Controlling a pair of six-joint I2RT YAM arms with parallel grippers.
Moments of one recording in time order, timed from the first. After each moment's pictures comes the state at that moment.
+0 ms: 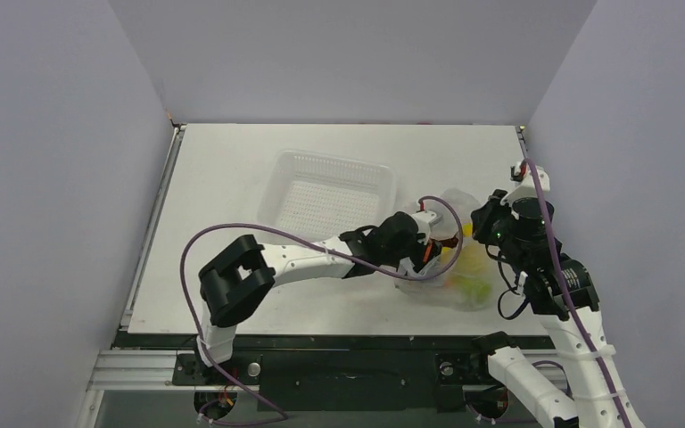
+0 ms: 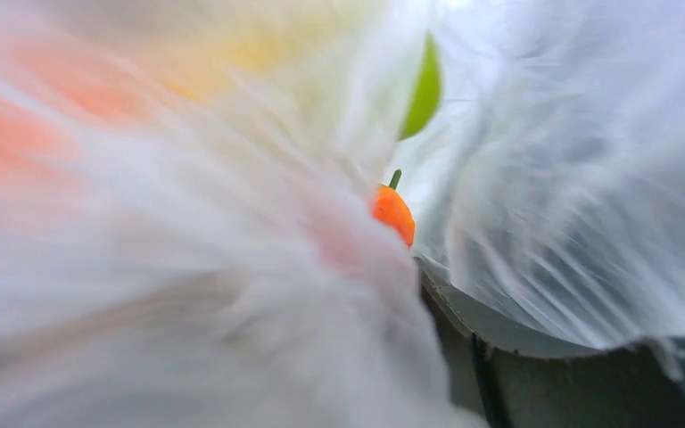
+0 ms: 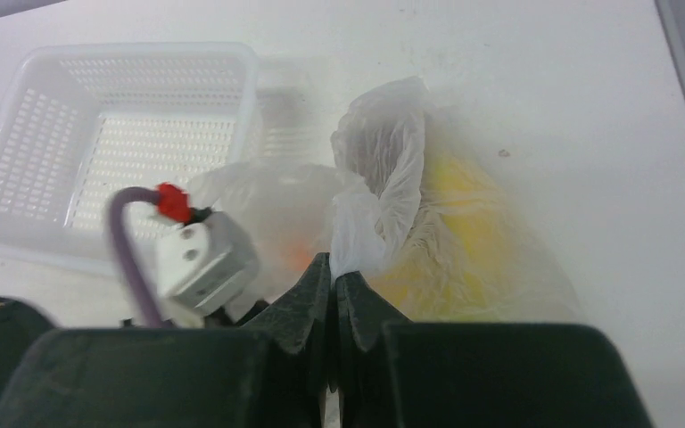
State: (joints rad) left arm -1.12 1.97 1.38 -0.01 0.21 -0.57; right arm 0.28 0.76 1.08 -0.78 0.14 0.35
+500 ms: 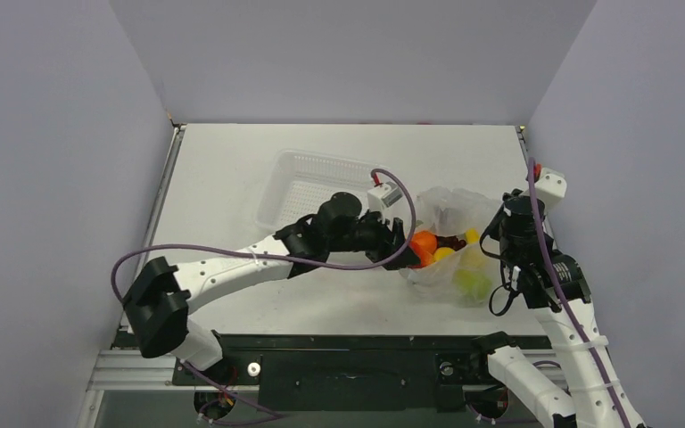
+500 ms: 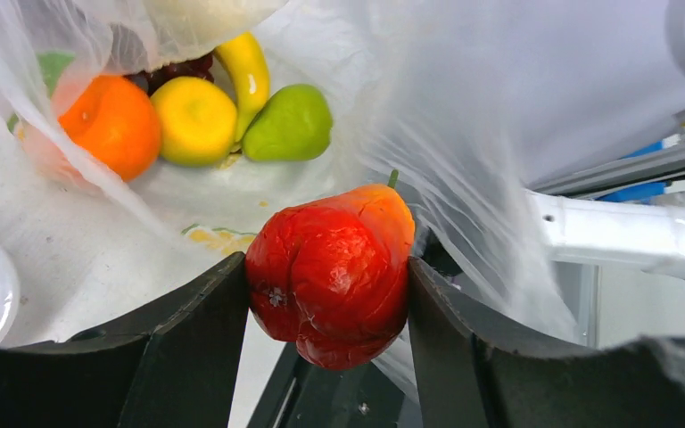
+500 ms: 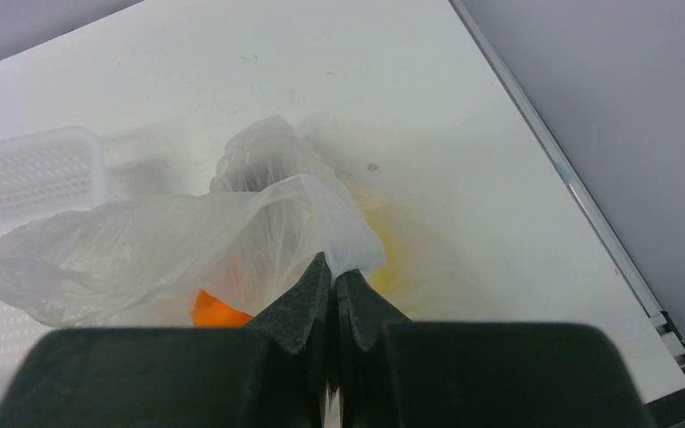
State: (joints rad) left arm -1.02 1.57 1.15 0.06 0.33 -0.59; right arm 0.27 0.77 1.03 -0.76 0.51 0.40
